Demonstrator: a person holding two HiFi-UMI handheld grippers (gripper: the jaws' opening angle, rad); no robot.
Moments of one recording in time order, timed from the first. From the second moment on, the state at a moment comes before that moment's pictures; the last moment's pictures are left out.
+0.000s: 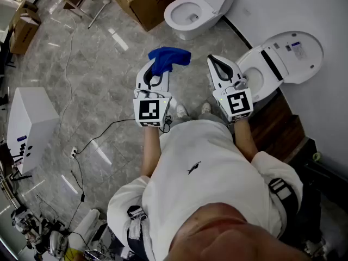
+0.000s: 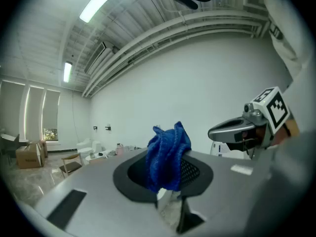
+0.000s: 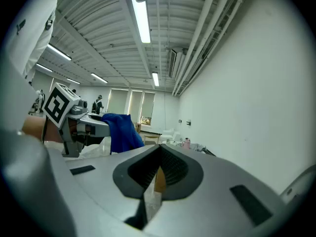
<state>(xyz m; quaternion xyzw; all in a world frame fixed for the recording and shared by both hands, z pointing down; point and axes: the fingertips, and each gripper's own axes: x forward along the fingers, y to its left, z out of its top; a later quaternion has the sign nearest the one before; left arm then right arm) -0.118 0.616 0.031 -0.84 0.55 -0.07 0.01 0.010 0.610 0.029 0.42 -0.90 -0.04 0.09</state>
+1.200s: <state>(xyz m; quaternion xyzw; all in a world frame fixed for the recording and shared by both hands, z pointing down) -0.157 0.529 0.053 -0.85 0.53 -0.06 -0.01 -0.034 0.529 0.055 0.43 -0.90 -0.01 0.08</state>
